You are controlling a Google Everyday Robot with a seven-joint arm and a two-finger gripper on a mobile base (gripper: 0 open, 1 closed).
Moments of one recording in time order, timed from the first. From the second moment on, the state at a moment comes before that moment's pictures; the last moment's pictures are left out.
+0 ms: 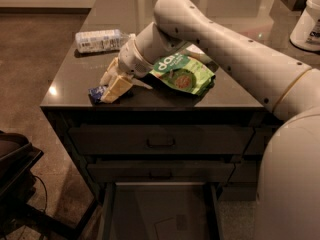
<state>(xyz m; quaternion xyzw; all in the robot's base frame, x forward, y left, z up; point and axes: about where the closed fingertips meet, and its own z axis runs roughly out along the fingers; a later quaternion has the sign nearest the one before) 0.609 0.132 0.847 -0.71 0.56 0.27 0.32</state>
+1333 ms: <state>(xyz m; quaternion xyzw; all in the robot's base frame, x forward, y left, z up) 0.490 0.123 0.937 -0.67 0.56 0.30 0.39</state>
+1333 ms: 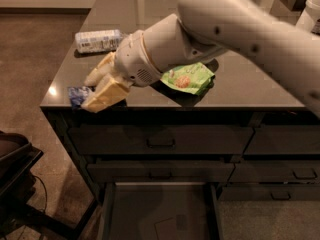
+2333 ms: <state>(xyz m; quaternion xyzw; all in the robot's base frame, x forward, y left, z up) 0.416 0.131 0.965 -0.60 0.61 0.25 0.45</state>
